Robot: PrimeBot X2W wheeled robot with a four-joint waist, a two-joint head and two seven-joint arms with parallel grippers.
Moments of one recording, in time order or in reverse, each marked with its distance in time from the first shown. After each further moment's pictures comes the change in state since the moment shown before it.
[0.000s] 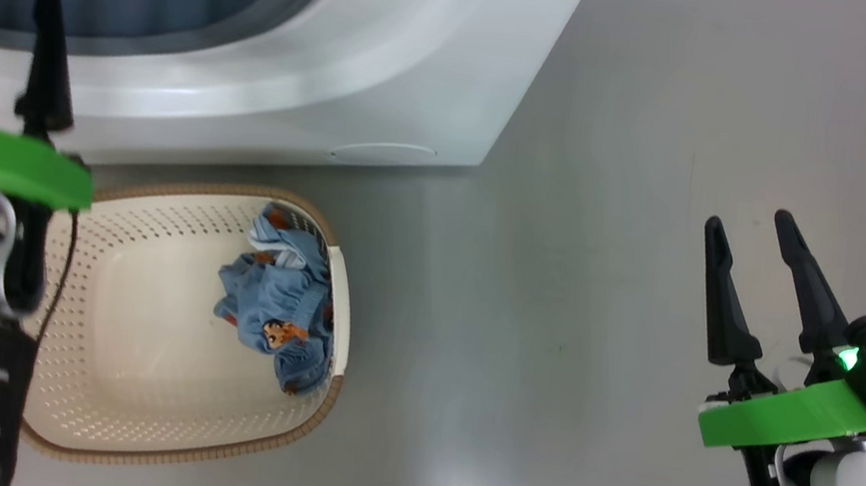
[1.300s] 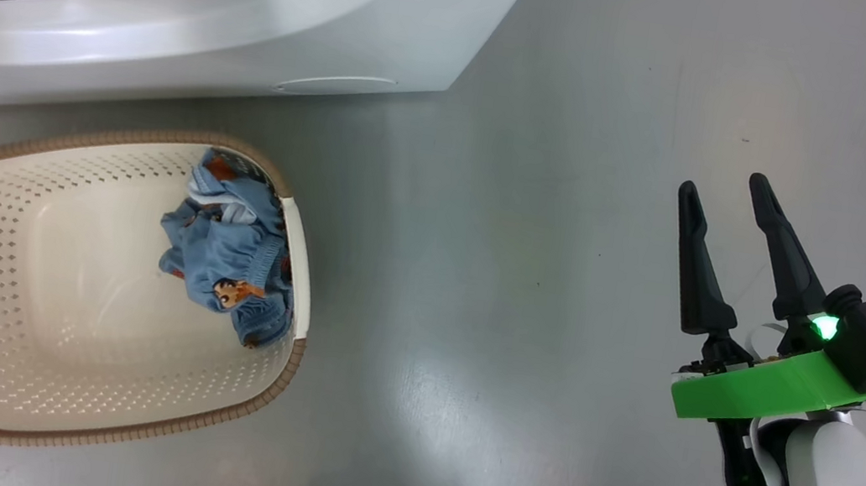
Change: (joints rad) left arm -0.468 0.096 -0.044 0.212 0.011 0.000 0.000; right arm -0.056 0.045 0.029 -0.005 0.000 0.000 0.000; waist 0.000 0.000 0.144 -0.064
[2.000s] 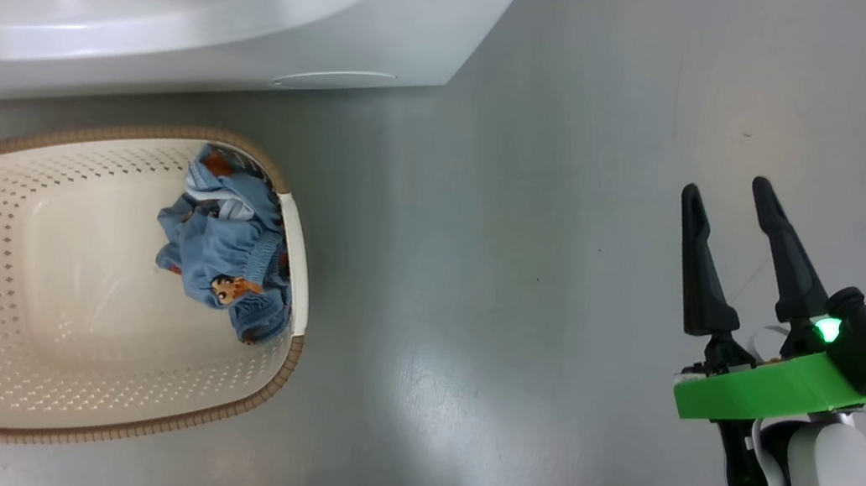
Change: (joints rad) left arm -0.041 0.029 -0.013 -0.070 -0.042 0.000 0.000; right arm 0.009 -0.002 -0.005 0.001 0.000 0.000 0.000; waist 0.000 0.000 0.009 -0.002
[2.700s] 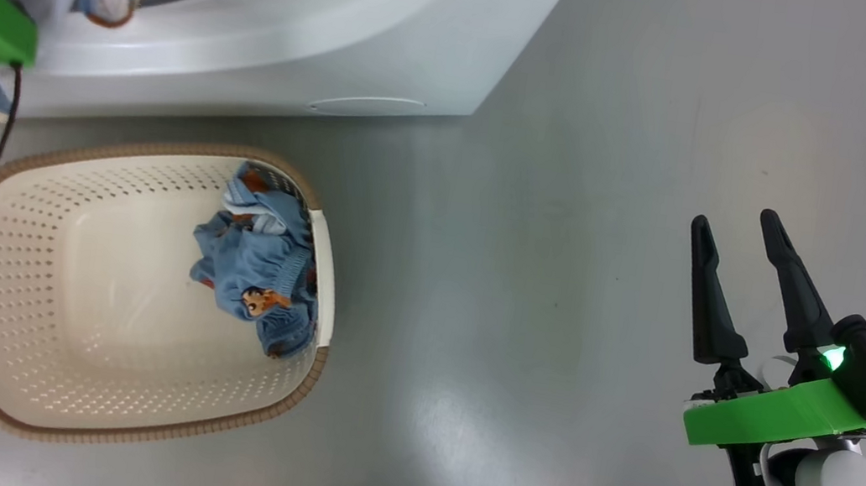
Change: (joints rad) left arm 0.174 -0.024 -0.101 0.145 -0.074 0.000 0.000; right arm 0.048 -0.015 -0.018 0.002 0.000 0.000 0.000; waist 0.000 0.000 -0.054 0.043
